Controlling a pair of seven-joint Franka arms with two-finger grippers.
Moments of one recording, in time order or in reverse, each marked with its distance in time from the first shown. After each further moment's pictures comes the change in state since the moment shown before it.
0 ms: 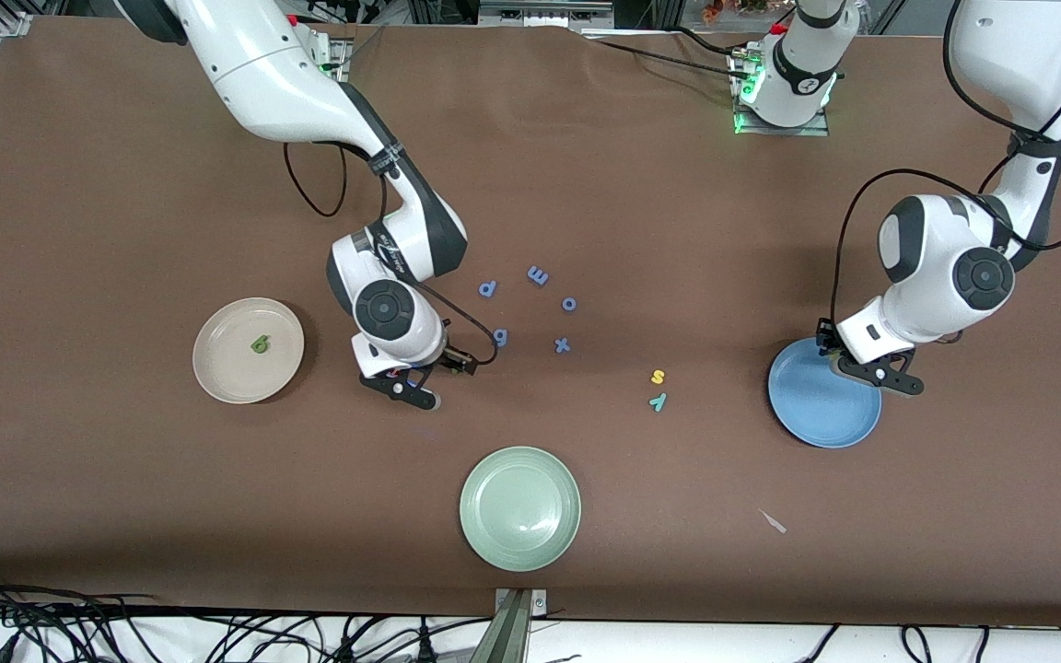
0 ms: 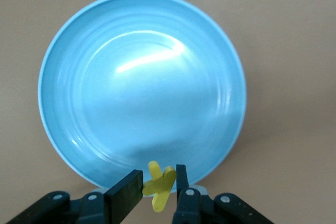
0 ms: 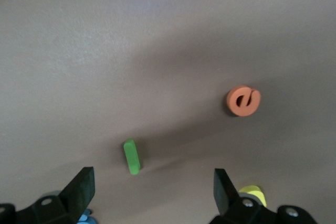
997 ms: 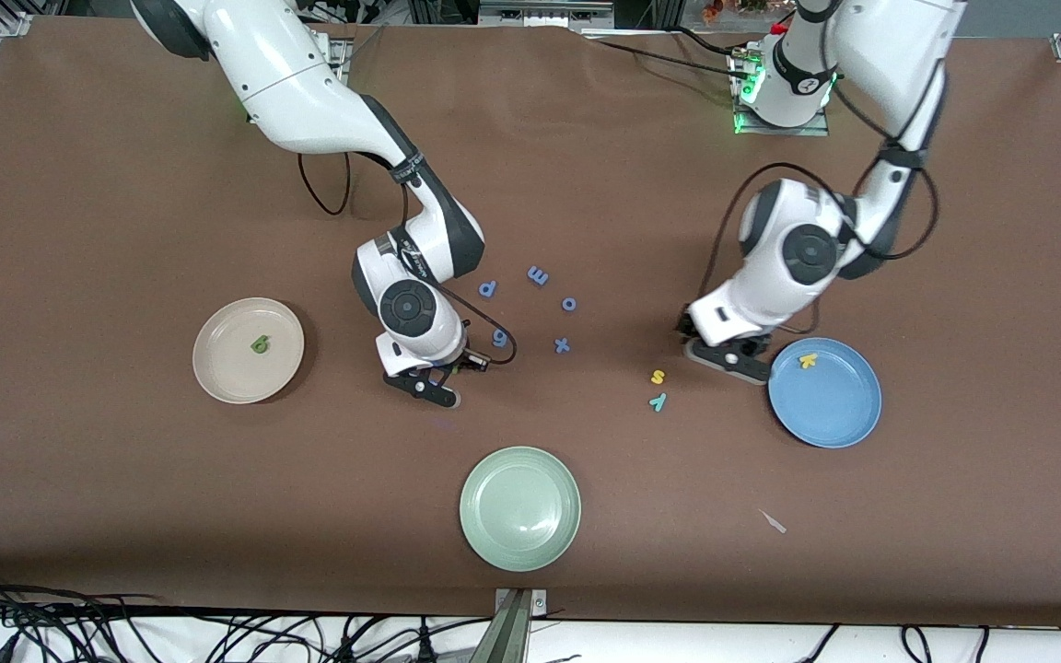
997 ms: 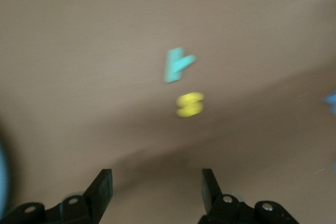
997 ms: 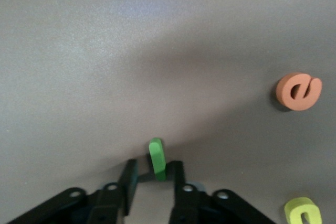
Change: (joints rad) left arm -0.390 0.076 -0.028 0.081 -0.142 0.102 -0.314; right arm 0.031 0.047 -0.001 0.002 0.028 0.092 0.012
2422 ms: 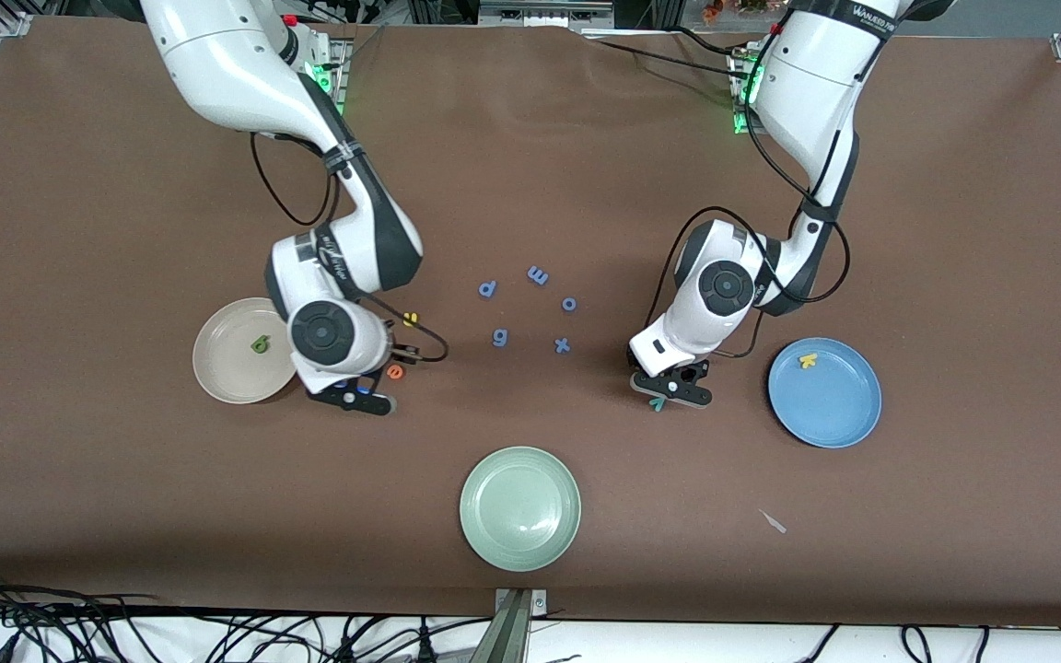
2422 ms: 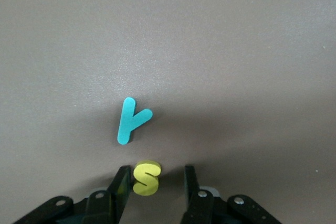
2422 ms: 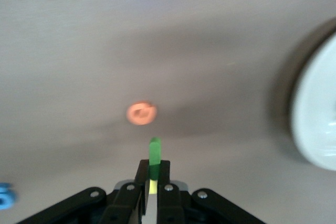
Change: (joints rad) left arm -0.101 0.218 0.071 0.172 -0.003 0.077 -0.089; right arm -0.066 -0.139 -0.129 0.009 0.001 -0.363 -0.340
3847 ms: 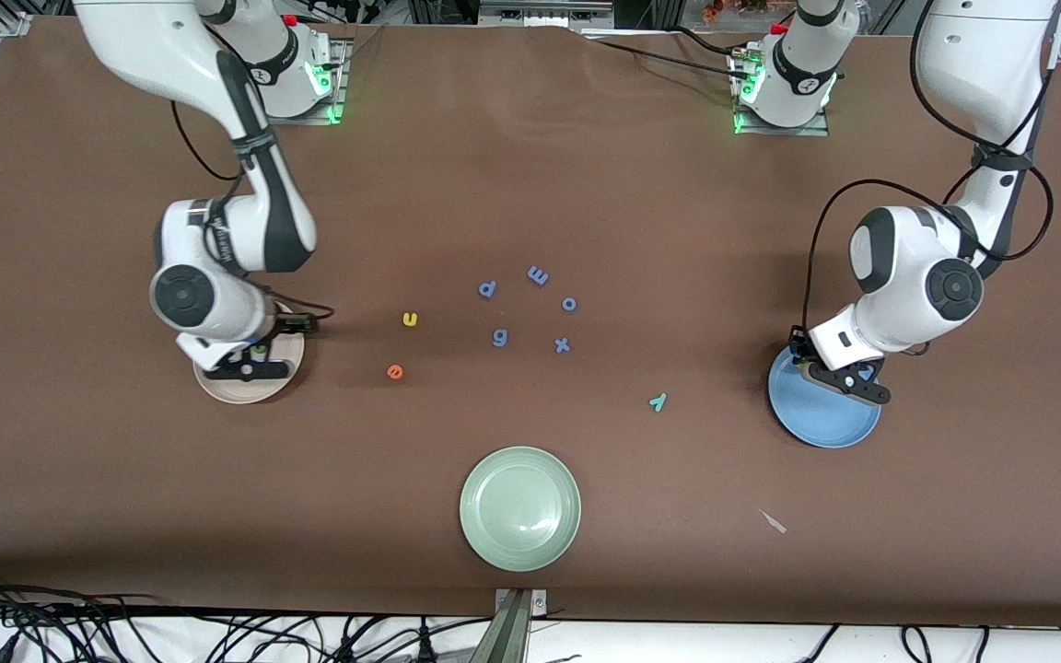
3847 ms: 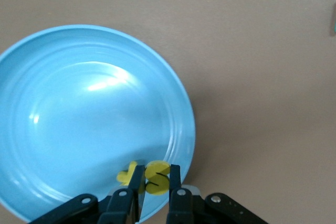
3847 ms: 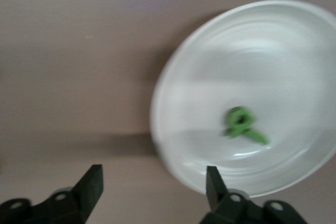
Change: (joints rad) left arm 0.344 -0.248 0.030 -0.211 0.000 -0.169 0.476; right arm 0.027 -0.236 -0.156 -0.490 0.021 0.274 -0.344
